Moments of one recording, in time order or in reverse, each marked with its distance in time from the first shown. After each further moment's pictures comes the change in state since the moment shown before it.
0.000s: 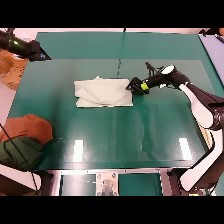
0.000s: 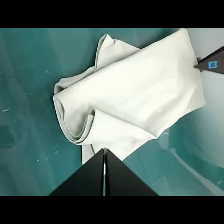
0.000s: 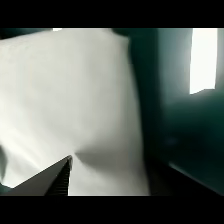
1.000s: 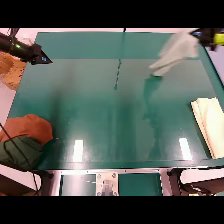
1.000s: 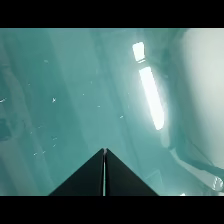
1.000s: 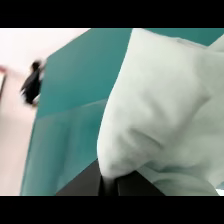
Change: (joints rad) left arm -0.001 0.000 -0.042 0.000 -0.001 0.000; right arm -0.541 0.345 0.356 0.129 0.195 0.058
